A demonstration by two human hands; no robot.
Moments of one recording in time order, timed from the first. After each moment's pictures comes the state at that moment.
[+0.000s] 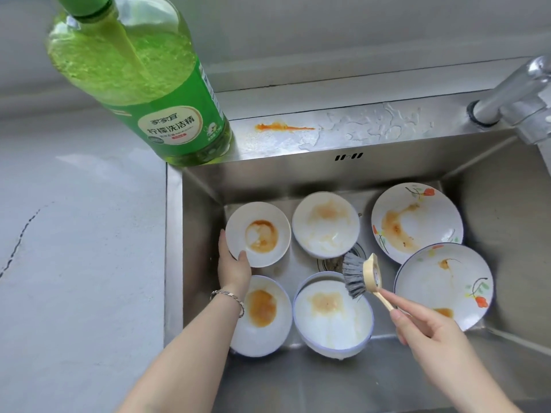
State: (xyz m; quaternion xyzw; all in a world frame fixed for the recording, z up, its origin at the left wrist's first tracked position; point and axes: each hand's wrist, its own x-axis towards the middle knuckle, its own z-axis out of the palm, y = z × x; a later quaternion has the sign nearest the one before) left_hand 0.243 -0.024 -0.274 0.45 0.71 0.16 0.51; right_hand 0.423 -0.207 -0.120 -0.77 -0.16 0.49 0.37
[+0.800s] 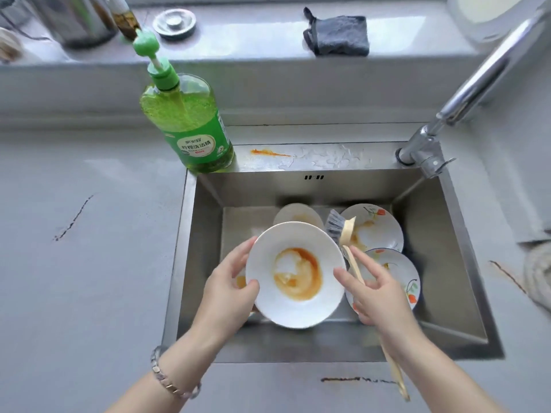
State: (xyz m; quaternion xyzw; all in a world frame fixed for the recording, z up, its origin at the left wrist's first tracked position) left_hand 0.251 -0.136 -0.026 0.54 0.57 0.19 0.59; right_hand 0.434 -0.223 -0.012 -0.72 -0.15 0.50 0.45
